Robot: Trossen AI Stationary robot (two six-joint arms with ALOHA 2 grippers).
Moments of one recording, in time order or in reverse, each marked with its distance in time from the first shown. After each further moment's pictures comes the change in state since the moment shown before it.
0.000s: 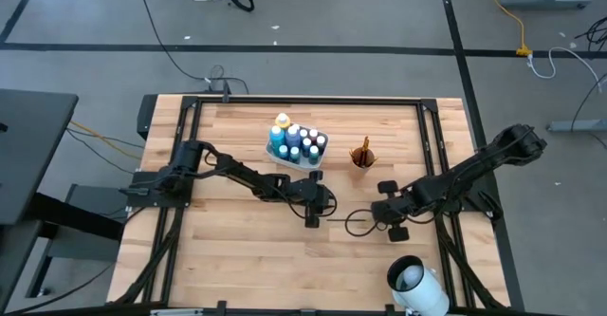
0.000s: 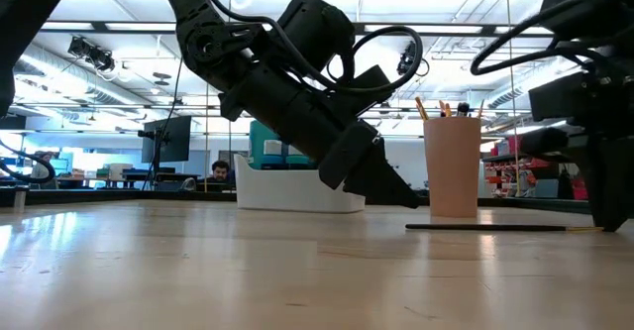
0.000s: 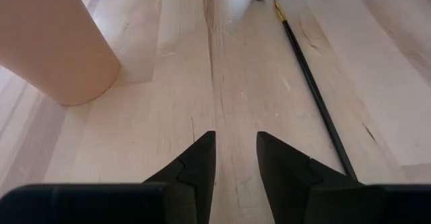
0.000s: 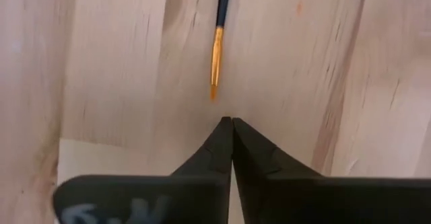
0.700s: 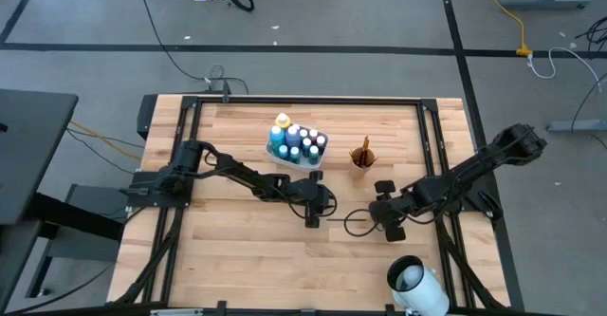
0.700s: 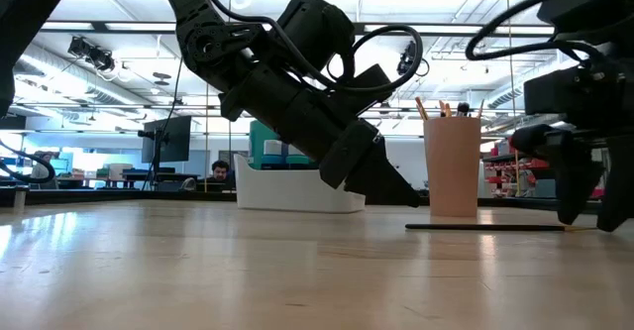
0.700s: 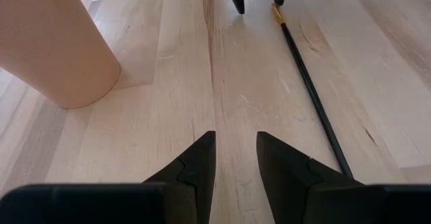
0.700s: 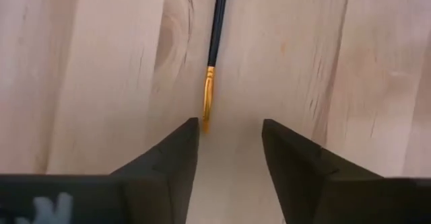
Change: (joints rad) left arm 0.000 0.000 0.000 0.007 0.000 0.003; right arm 0.000 -0.006 -0.021 0.112 0.063 -0.028
